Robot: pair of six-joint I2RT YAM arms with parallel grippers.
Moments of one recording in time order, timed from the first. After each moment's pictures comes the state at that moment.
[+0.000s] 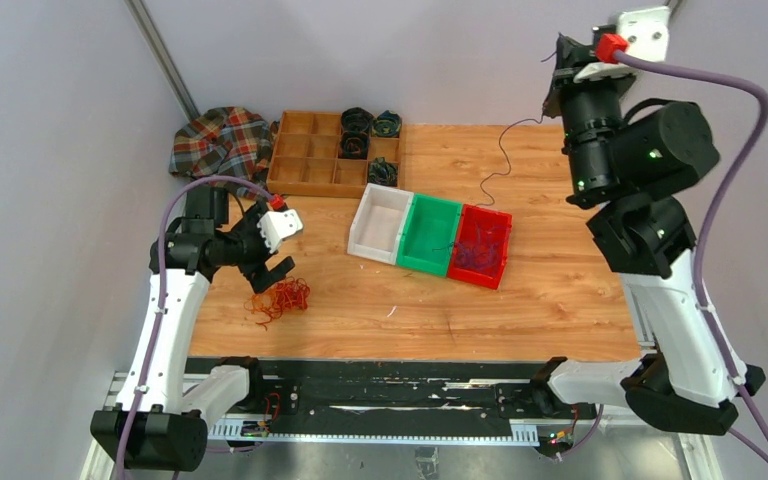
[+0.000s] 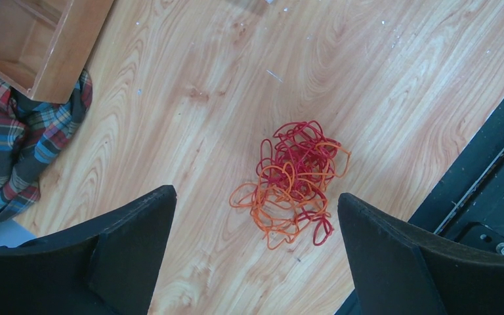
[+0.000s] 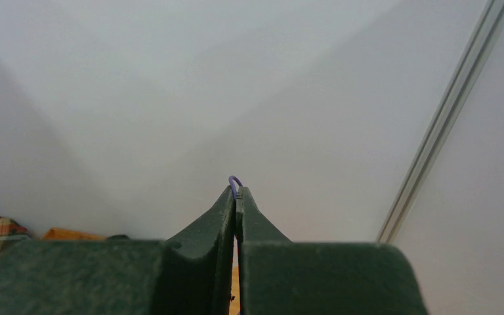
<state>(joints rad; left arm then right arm) -0.01 1.00 1.09 -1.06 0.52 0.96 0.72 1.22 1.93 -0.21 0.56 -0.41</state>
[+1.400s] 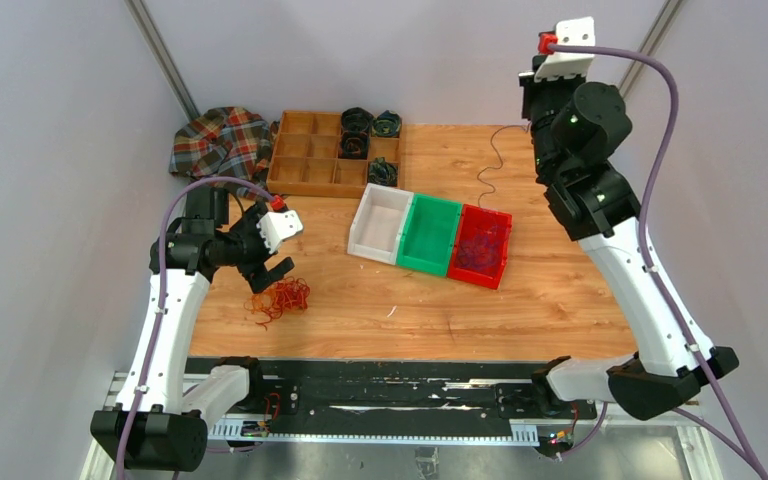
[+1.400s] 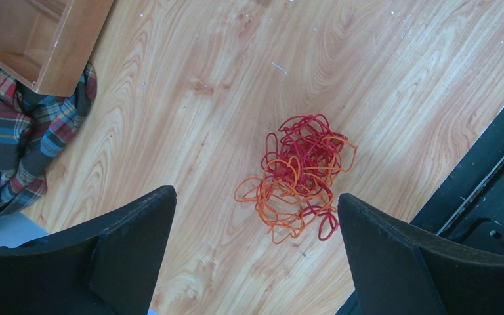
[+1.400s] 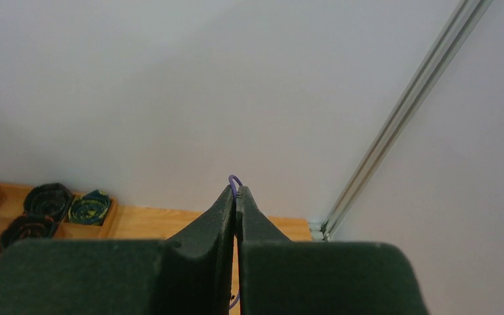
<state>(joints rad) -0.01 0.99 1.08 -1.06 0.49 0.97 0.51 1.30 1.75 -0.18 0.53 -0.35</state>
